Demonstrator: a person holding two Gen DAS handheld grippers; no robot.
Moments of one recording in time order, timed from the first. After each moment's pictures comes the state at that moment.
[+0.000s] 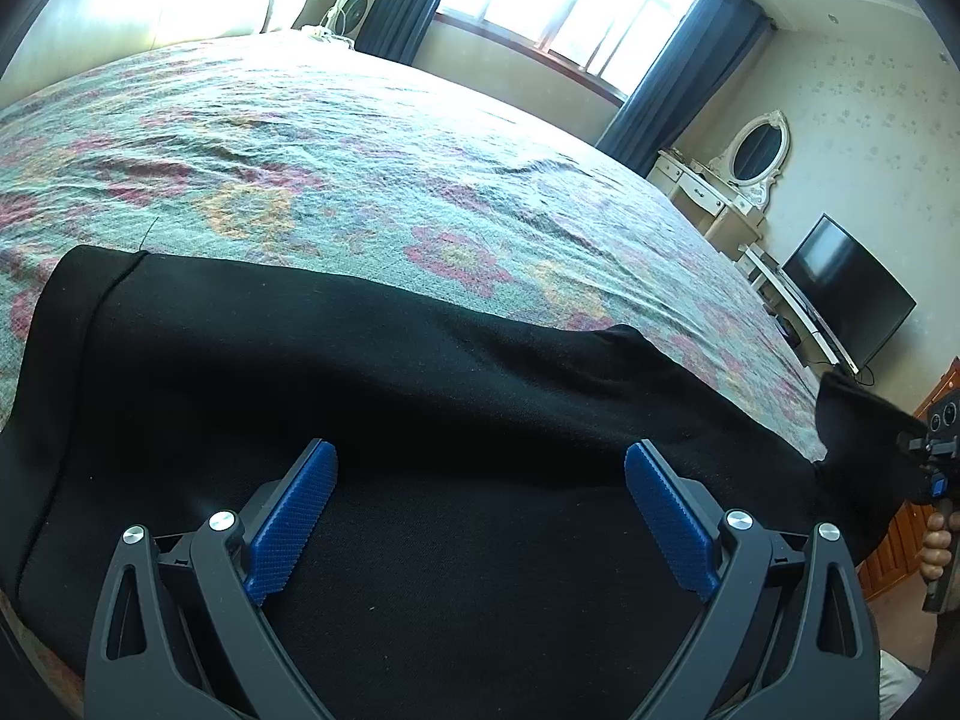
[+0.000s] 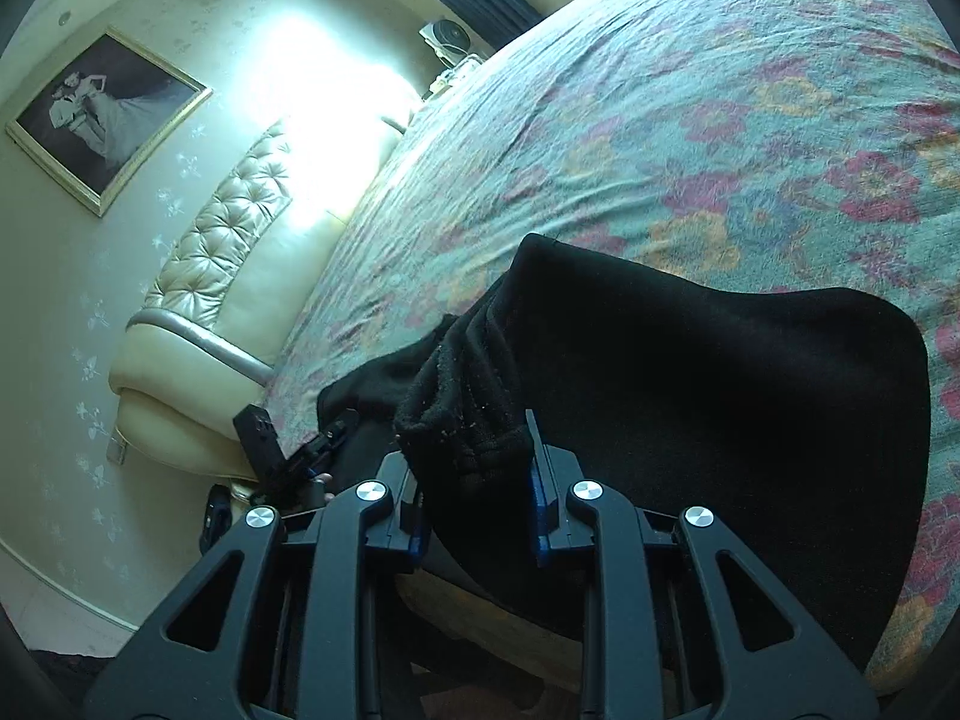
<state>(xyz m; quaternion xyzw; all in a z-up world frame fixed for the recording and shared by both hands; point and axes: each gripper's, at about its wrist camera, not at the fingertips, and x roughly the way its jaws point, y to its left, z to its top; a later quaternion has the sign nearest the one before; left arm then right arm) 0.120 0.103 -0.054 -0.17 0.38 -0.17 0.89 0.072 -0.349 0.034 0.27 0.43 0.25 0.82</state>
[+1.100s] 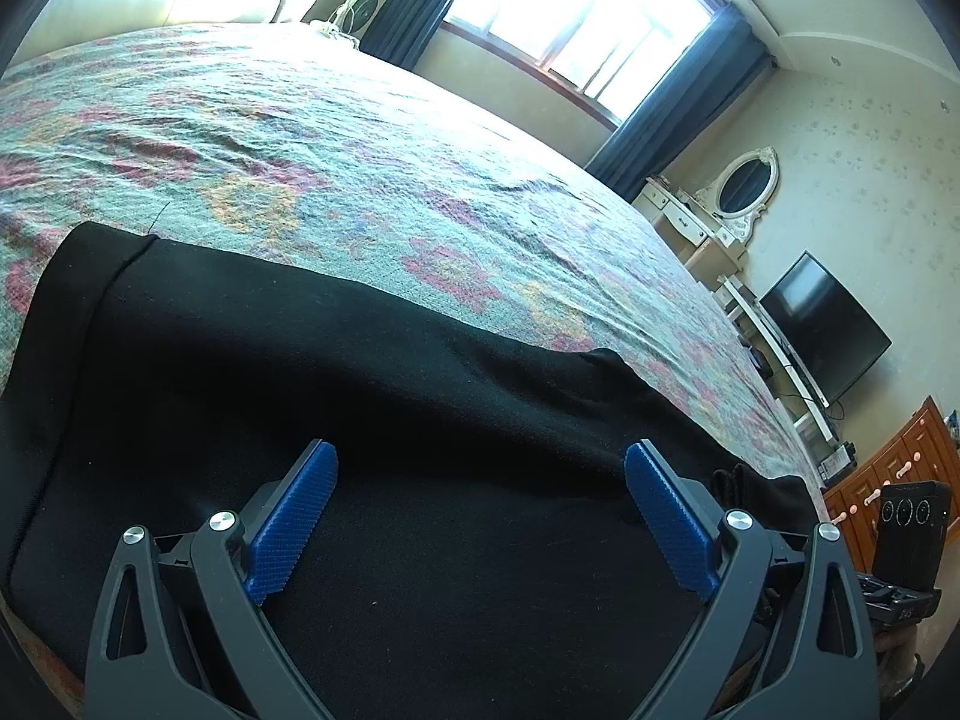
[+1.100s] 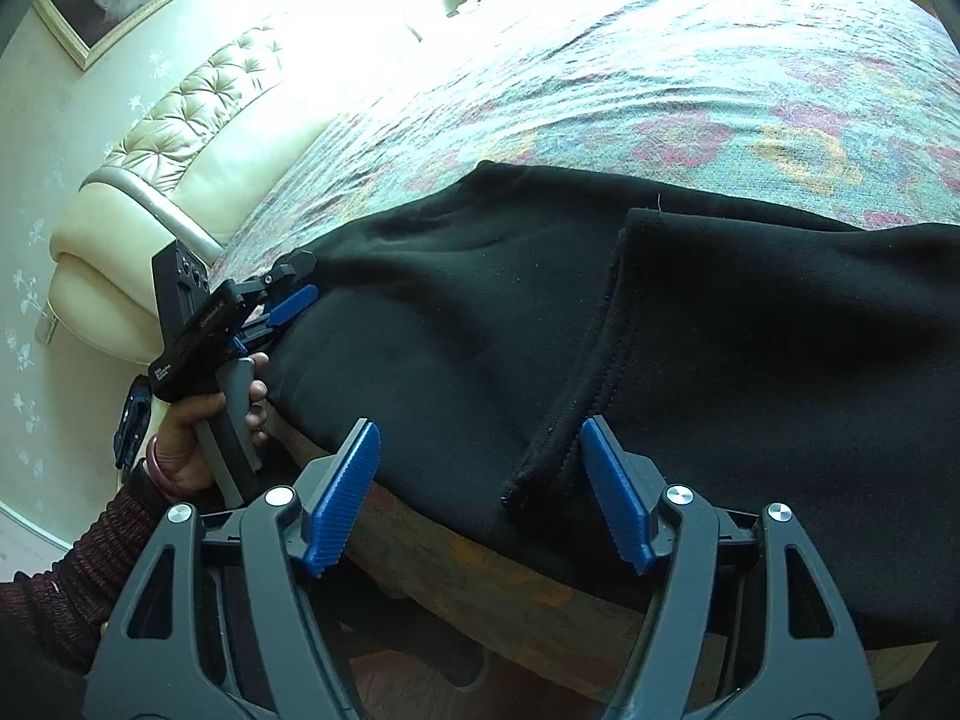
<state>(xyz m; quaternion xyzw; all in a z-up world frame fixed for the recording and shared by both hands) 0.117 0.117 -0.054 -0.22 0.37 -0.19 0.88 0.039 -0.233 -0.014 0.15 0.47 0.26 0.83</state>
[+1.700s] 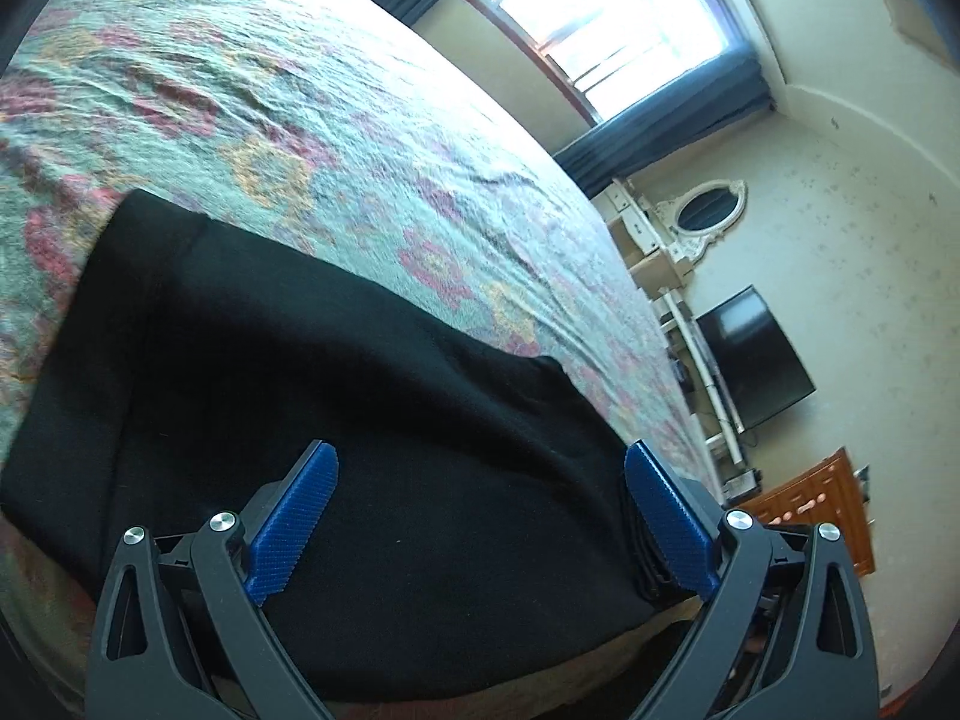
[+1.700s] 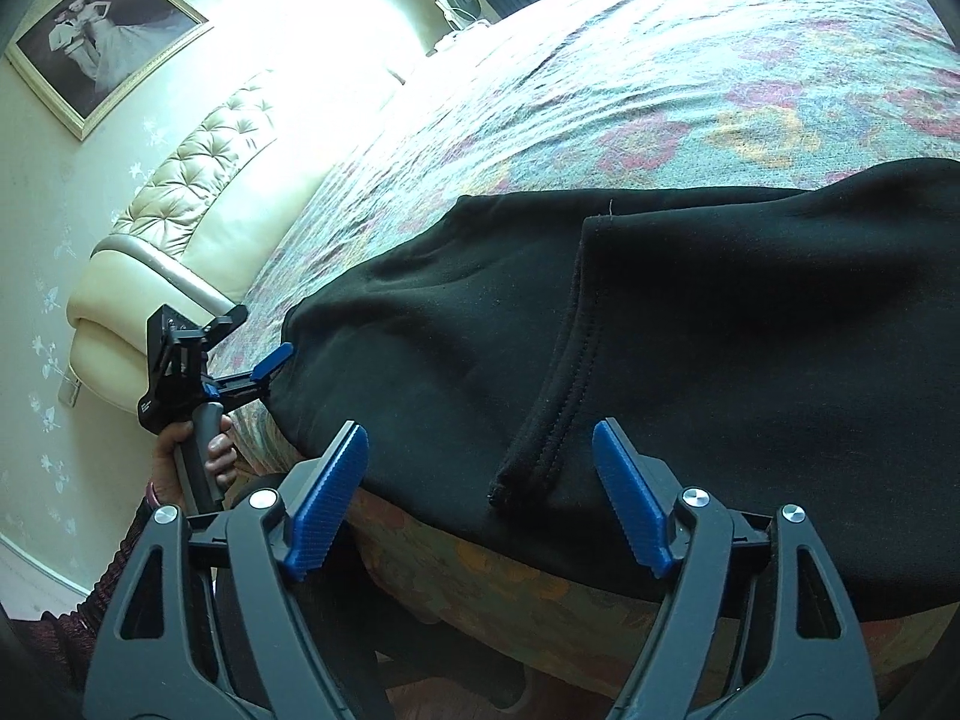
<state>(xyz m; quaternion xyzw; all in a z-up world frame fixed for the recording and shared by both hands) 0.107 0.187 -0.030 -0.33 0.39 -0.25 0.82 0.036 -0.258 -0.019 0.22 0.44 0.25 0.83</state>
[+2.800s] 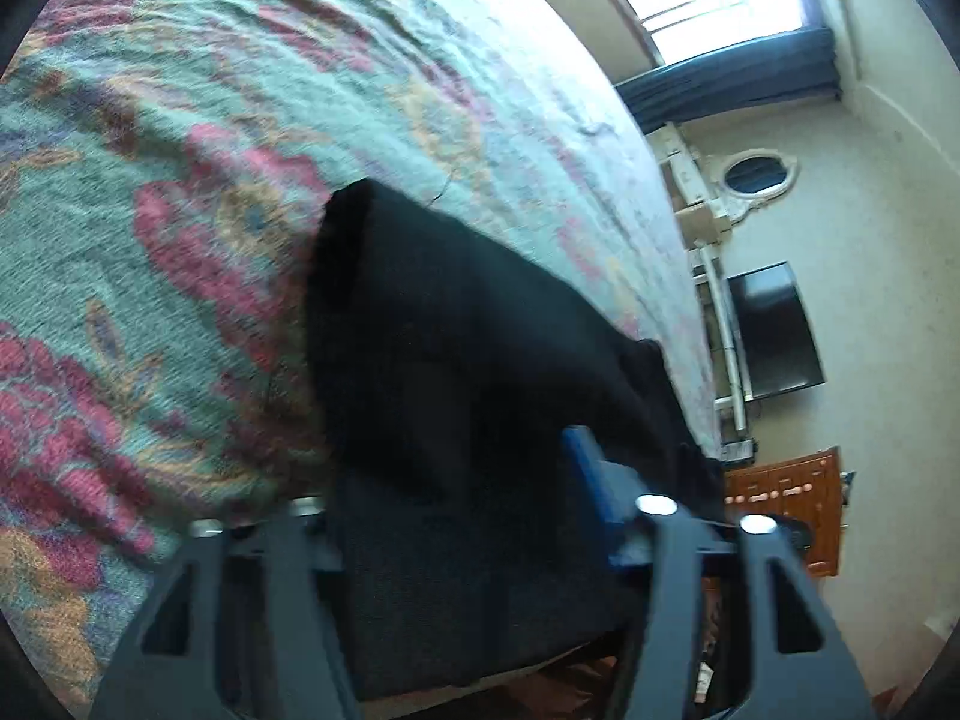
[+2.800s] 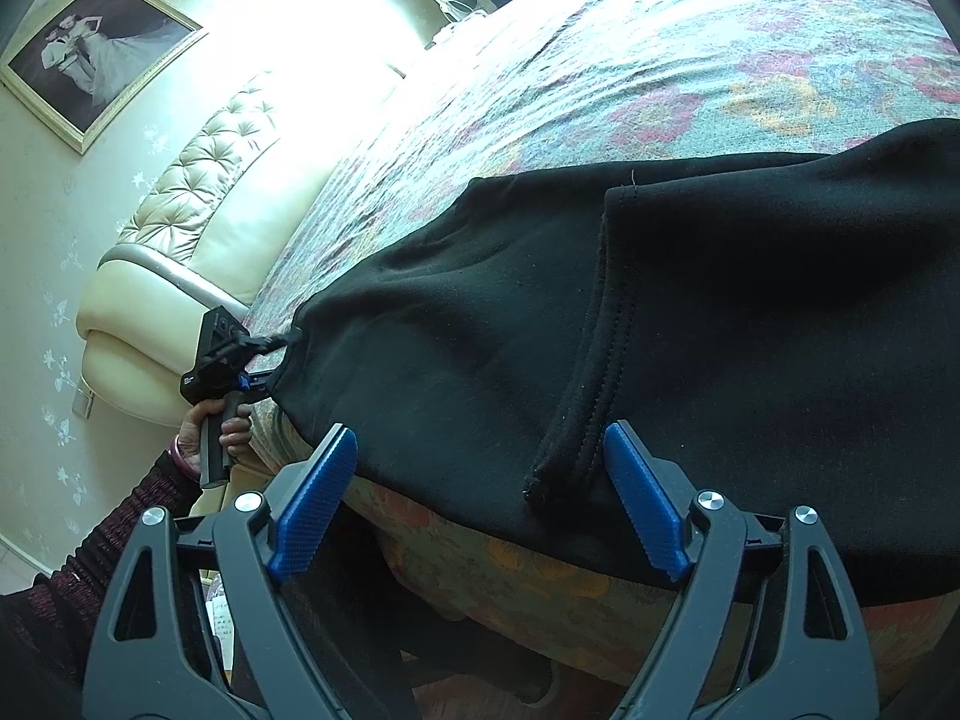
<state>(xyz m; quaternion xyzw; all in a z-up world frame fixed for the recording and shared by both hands) 0.152 0.261 -0.080 -0.32 0.54 -0.23 0.75 0.032 -0.248 -0.025 0.25 0.45 0.25 0.82</state>
